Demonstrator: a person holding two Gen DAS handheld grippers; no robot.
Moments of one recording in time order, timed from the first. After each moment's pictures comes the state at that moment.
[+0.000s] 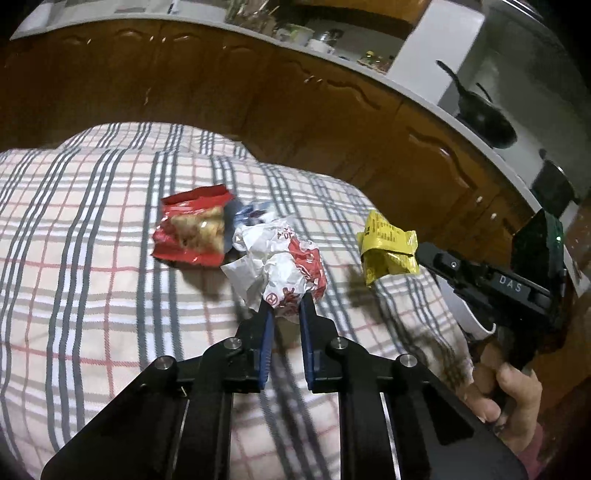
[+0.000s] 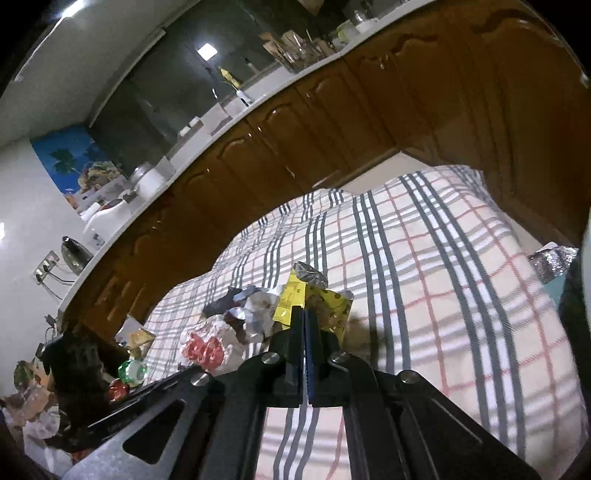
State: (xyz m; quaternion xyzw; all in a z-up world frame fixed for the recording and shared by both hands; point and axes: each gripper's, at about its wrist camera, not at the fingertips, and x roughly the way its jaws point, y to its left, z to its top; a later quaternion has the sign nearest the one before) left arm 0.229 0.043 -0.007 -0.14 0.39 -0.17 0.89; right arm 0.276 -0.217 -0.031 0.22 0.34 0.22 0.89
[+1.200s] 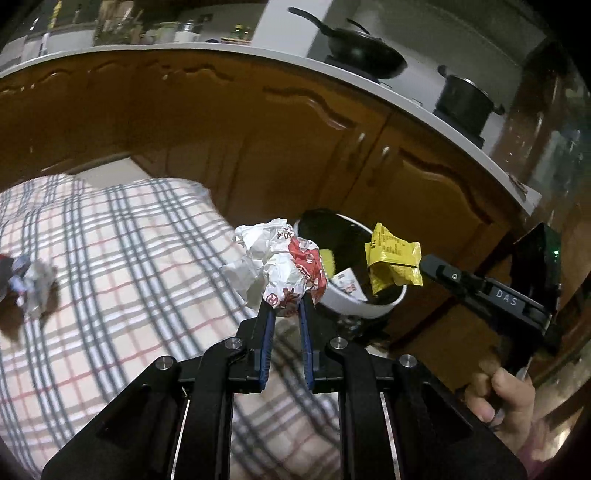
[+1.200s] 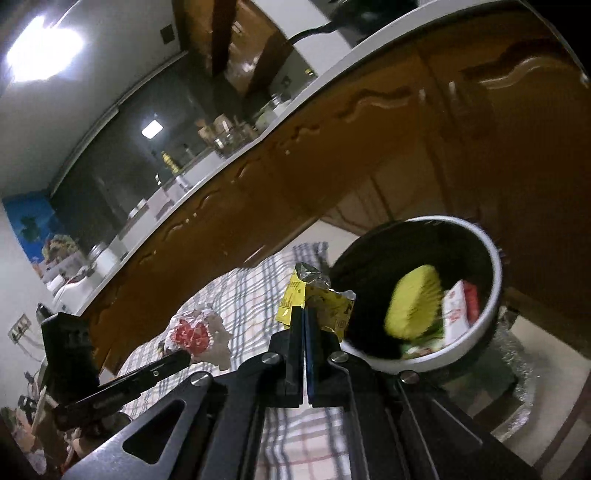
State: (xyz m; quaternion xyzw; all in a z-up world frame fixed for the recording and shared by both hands) left arm 0.213 -0.163 0.039 -0.04 0.37 -0.34 0.86; right arm 0.144 -0.414 -0.009 0.27 0.24 0.05 0.93
